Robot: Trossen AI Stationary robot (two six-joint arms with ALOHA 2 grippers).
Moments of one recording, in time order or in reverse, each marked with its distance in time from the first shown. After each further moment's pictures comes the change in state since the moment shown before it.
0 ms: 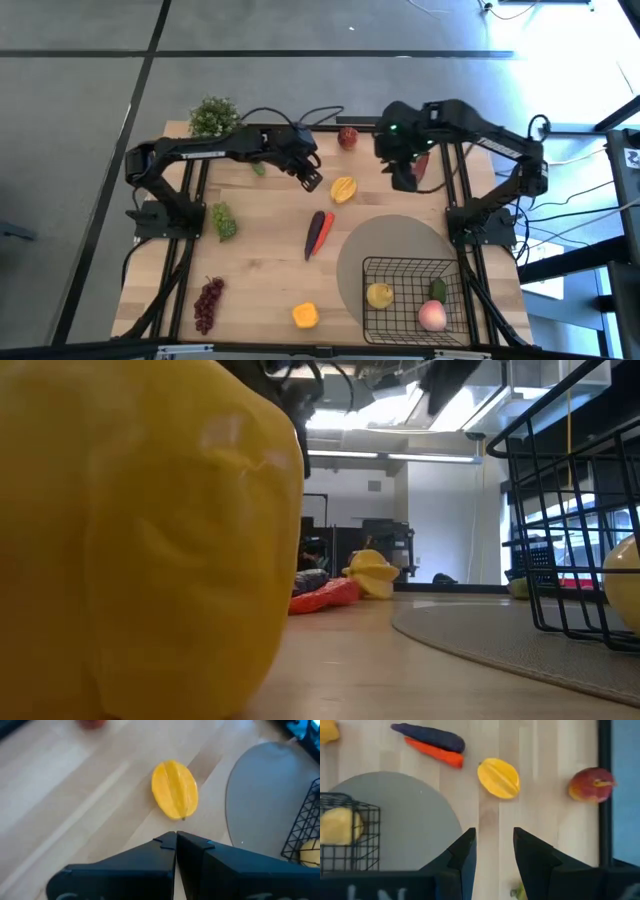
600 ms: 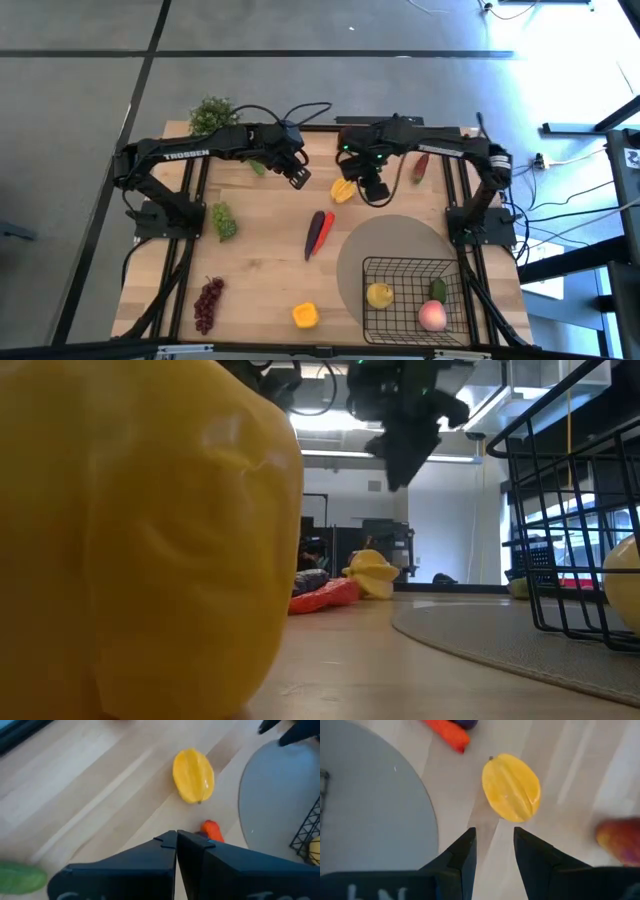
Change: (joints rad) left arm 0.000 -0.097 0.001 -0.160 -0.058 -0.046; right arm 0.005 0.274 -0.103 0.183 -0.008 -0.319
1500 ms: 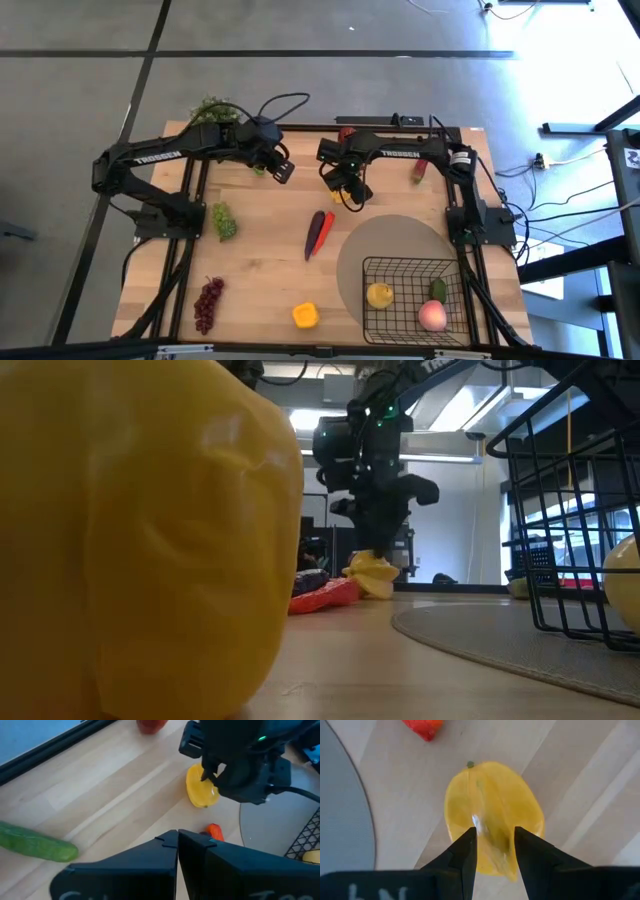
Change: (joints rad) left arm -0.024 -0.170 0.000 -0.111 -0.116 -0.088; right arm -0.024 0.267 0.000 0.163 0.019 -0.234
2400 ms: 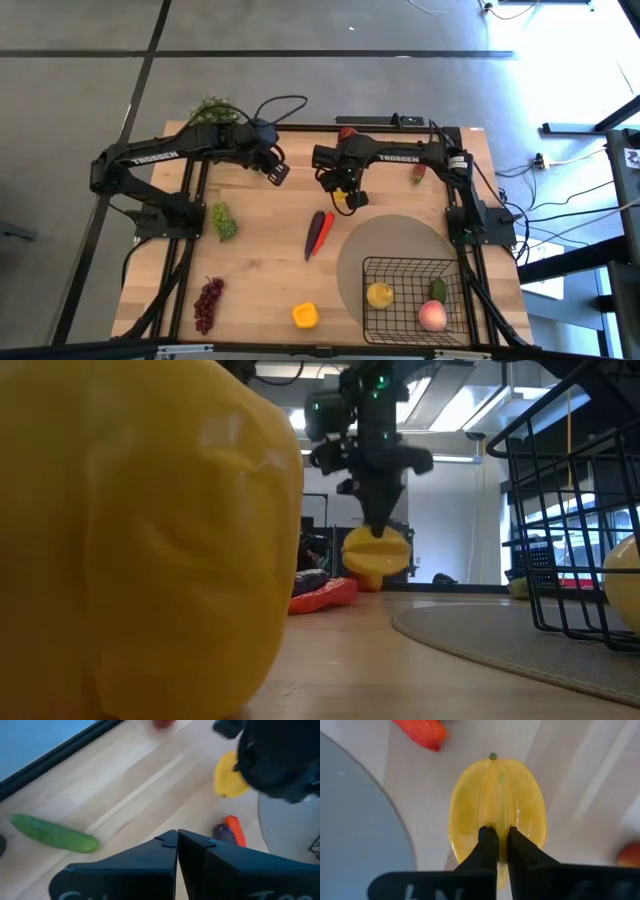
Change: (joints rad) left arm -0.020 -0.028 -0.002 -0.076 -0.058 0.041; right arm 0.080 0.018 0.154 -0.195 0.095 0.296
